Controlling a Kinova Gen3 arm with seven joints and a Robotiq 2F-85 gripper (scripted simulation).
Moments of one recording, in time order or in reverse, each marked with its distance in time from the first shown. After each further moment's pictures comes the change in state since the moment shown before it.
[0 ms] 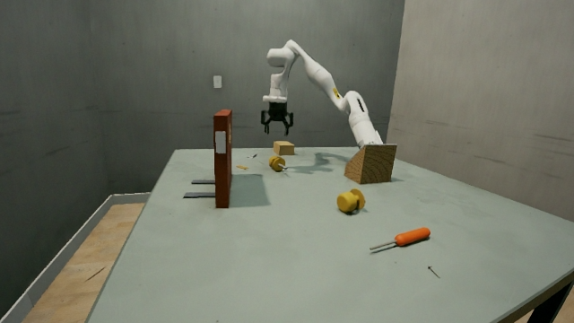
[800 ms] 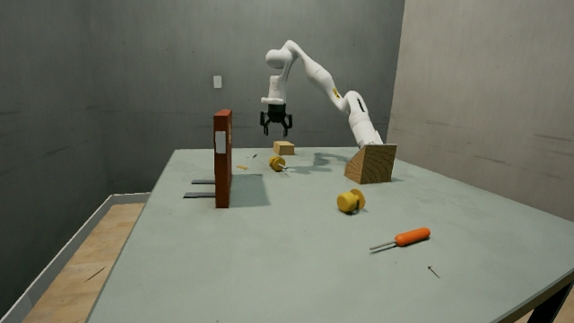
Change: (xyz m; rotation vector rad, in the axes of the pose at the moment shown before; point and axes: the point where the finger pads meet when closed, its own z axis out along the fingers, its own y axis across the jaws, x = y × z) arm 0.001 0.003 0.007 0.000 -0.014 0.057
